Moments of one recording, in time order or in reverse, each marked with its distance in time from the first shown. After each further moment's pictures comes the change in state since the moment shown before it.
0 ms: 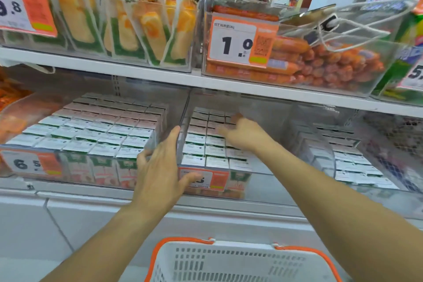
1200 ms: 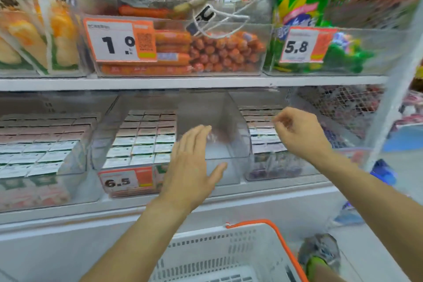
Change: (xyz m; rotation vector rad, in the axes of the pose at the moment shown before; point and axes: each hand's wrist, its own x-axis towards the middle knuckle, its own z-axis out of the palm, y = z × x) left_hand -0.014 0.172 0.066 -0.154 -0.068 0.375; right_hand -0.119 0.239 -0.090 0.080 0.633 -0.083
